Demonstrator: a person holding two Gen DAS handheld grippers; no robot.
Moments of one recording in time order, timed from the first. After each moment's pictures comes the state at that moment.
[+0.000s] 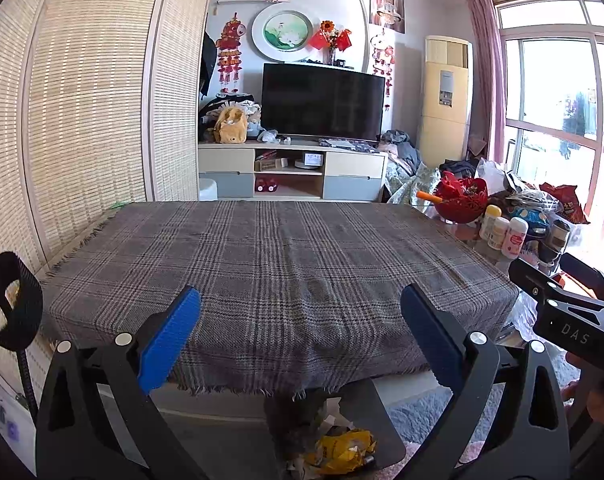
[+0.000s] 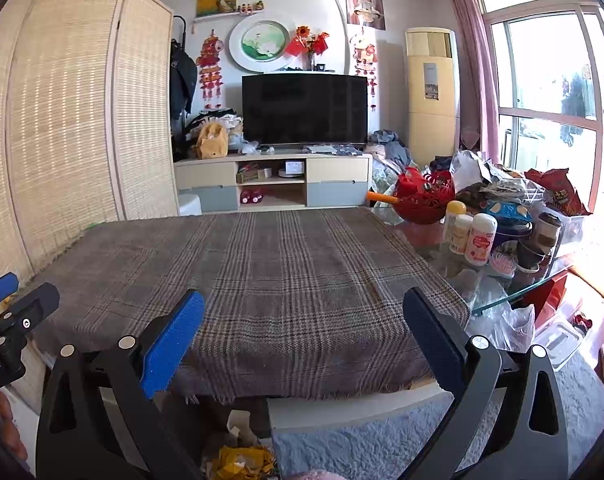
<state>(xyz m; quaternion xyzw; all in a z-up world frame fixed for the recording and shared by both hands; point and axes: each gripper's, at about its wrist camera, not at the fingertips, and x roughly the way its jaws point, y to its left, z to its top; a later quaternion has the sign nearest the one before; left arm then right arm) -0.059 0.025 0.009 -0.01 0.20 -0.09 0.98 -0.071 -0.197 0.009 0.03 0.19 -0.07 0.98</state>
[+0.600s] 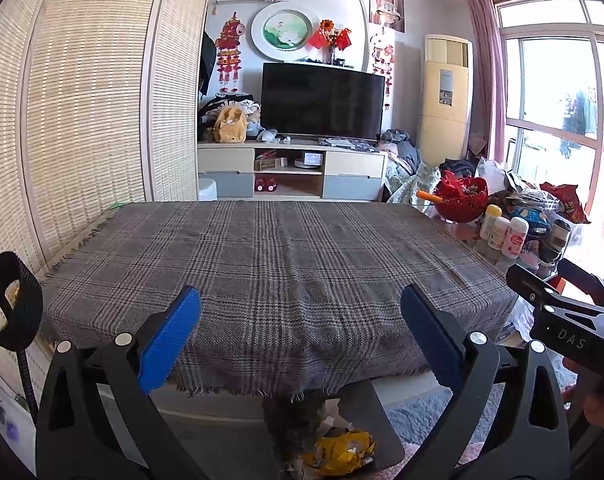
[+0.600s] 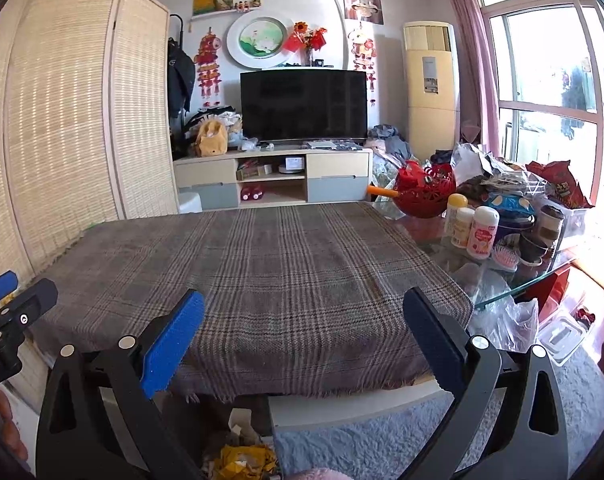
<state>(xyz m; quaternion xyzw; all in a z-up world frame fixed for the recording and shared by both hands) -0.055 0.023 0.010 -0.01 0.20 -0.09 0.97 -0.068 -0.204 0.005 0.04 0.20 -0.07 0.98</state>
